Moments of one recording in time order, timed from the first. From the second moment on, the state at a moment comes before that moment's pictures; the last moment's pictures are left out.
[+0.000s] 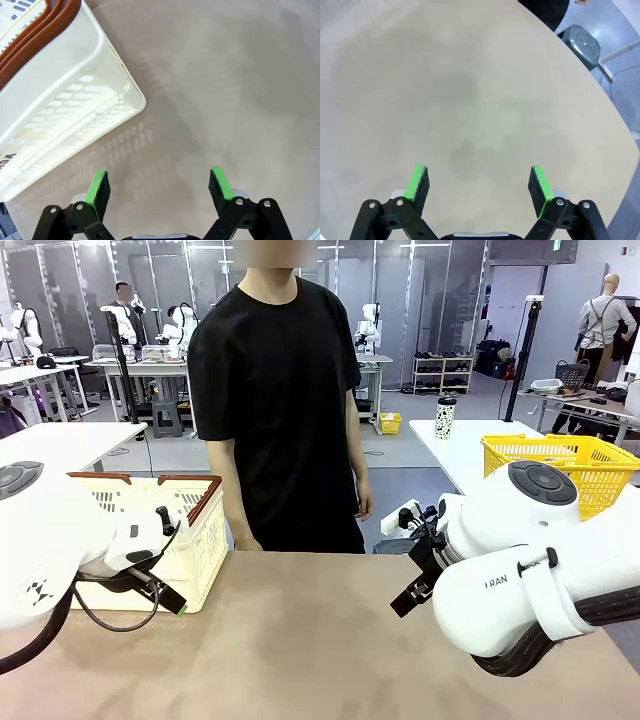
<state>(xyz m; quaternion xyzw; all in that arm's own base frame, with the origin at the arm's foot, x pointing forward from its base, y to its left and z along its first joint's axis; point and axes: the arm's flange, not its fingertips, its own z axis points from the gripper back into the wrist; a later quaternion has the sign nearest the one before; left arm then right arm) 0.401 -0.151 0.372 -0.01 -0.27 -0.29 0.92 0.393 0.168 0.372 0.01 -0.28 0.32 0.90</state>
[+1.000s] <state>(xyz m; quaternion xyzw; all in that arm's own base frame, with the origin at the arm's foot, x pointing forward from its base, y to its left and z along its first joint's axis) 0.399 -0.157 0.375 -0.01 -0.27 -0.30 0.91 0.393 0.169 0.379 0.01 -0.29 0.33 0.90</state>
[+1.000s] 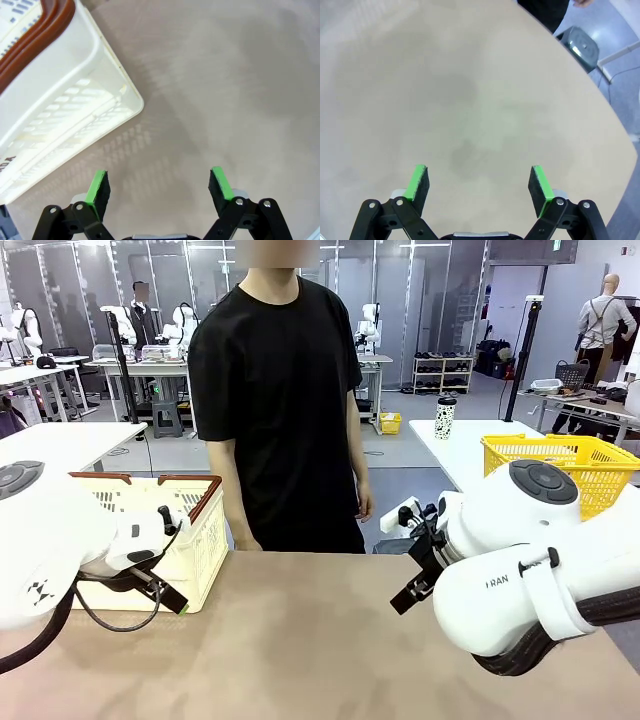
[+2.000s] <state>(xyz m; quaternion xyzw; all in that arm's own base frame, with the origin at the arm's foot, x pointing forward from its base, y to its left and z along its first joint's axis) 0.351 -0.258 0.442 0.01 -0.32 -0.39 0.86 0.322 0.248 0.471 -0.05 -0.36 0.49 0.79</state>
